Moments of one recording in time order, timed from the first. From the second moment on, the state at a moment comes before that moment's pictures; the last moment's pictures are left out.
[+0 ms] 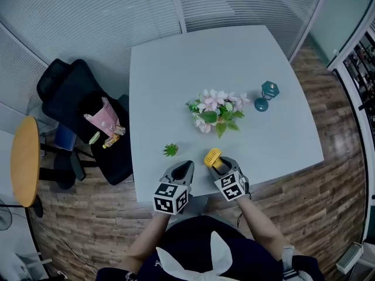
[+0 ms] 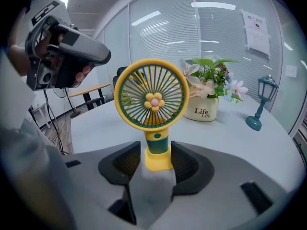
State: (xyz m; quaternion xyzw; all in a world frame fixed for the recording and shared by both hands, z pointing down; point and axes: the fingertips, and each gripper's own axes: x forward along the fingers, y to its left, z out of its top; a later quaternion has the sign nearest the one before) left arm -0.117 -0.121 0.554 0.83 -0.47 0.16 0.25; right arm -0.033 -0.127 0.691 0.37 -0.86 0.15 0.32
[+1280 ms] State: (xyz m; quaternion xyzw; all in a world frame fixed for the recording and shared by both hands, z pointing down) left arm -0.087 -0.056 0.520 0.84 -0.47 0.11 0.24; right arm -0.008 -0.062 0.520 0.42 -0.89 0.11 0.16
